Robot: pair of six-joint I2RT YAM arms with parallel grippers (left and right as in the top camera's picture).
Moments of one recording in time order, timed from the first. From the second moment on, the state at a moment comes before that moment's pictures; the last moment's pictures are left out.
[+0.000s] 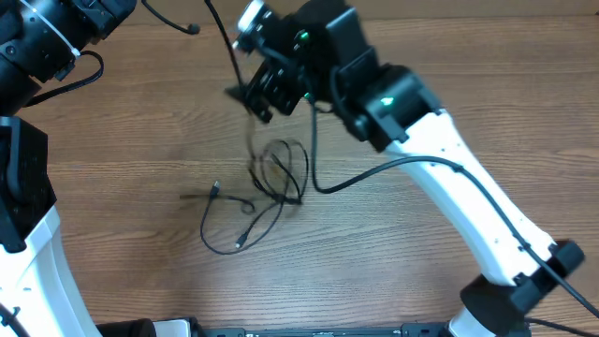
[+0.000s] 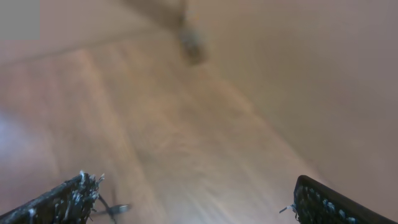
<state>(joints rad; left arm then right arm) 0.08 1.52 2.37 -0.72 0.76 -0.94 0.64 1.79 2.02 -0.70 -0.26 -0.25</state>
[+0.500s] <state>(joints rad) 0.08 1.52 2.37 -0.69 0.69 -0.95 0.49 1.73 2.05 -0.83 -0.45 -0.13</state>
